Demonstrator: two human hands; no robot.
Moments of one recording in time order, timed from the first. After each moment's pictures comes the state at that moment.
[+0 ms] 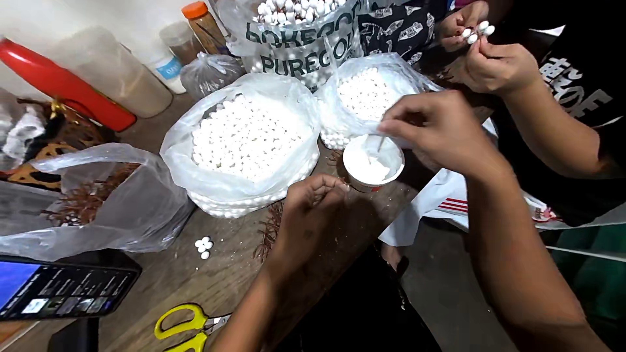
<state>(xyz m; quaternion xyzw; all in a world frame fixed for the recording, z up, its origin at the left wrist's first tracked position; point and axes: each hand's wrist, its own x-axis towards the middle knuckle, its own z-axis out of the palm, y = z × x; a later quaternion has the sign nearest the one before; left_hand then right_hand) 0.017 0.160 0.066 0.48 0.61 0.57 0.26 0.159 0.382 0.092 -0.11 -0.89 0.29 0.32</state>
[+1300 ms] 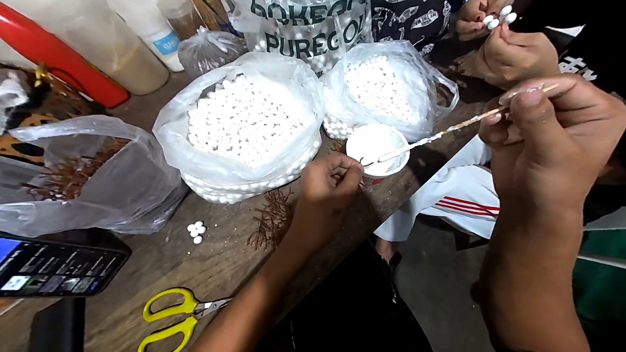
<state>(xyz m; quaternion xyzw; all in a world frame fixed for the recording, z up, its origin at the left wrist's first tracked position) 0.034 0.184 0.071 0.46 0.69 0.52 0.22 0.215 0.361 0.083 -0.10 -0.69 0.45 0.56</state>
